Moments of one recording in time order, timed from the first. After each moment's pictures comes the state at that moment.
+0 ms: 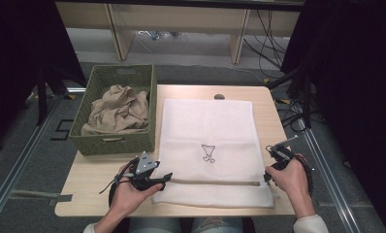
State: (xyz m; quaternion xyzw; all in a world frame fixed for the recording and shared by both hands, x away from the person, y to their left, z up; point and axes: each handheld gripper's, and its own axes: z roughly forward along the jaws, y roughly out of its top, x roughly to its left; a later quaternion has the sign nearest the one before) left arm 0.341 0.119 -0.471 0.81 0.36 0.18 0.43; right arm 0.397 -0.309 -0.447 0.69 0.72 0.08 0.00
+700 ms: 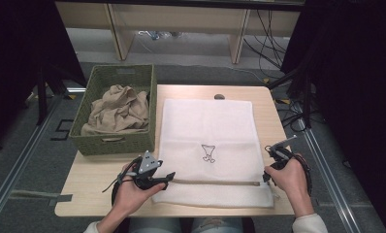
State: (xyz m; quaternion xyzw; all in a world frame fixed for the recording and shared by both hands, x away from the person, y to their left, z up) left arm 0.343 0.112 -0.470 0.81 0.35 0.18 0.43; right arm 0.400 -0.312 -0.451 0.67 0.74 0.08 0.00
